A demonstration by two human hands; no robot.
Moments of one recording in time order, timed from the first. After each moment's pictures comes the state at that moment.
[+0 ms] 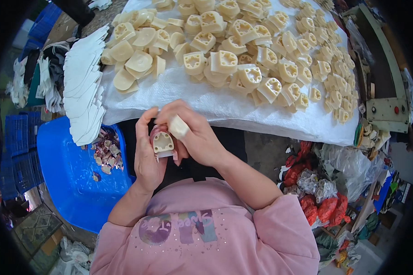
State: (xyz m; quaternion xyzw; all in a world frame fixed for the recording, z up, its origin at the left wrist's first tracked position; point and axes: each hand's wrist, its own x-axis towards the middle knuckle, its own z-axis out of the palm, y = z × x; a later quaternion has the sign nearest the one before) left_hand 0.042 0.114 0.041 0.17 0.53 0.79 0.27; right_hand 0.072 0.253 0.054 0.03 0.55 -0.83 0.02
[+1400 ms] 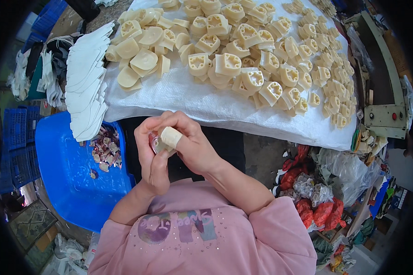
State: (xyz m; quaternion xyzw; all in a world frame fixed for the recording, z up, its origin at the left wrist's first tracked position) left_hand 0.047 0.116 0.044 0.31 0.60 0.73 0.10; right_hand 0.075 0.227 0.042 -0.01 0.38 -0.93 -0.03
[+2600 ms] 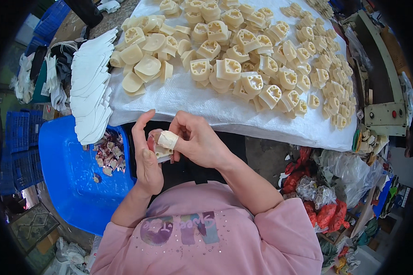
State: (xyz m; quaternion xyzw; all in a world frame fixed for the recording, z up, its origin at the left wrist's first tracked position) left_hand 0.036 0.105 0.061 0.28 0.61 0.72 0.18; right_hand 0.067 0.251 0.069 0.07 0.62 -0.78 0.08
